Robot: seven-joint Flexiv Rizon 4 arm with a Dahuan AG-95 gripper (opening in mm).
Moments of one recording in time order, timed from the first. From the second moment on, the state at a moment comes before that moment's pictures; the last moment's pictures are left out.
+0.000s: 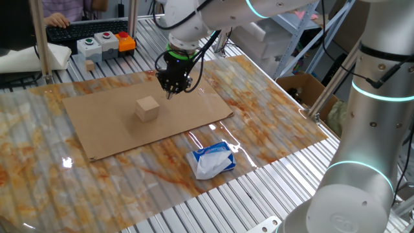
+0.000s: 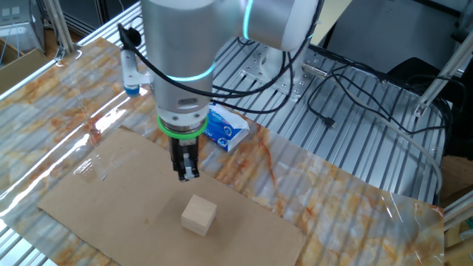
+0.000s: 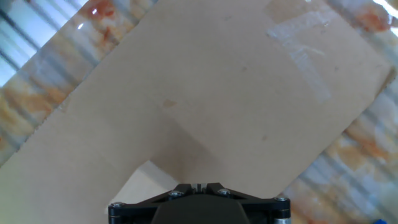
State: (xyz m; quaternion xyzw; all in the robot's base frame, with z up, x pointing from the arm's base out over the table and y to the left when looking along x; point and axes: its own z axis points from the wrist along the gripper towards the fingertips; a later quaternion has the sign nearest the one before) arm 0.609 0.009 0.102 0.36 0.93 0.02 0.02
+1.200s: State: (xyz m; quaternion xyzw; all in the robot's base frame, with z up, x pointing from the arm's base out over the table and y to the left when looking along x) arm 0.607 0.033 0.105 0.16 0.99 0.01 0.02
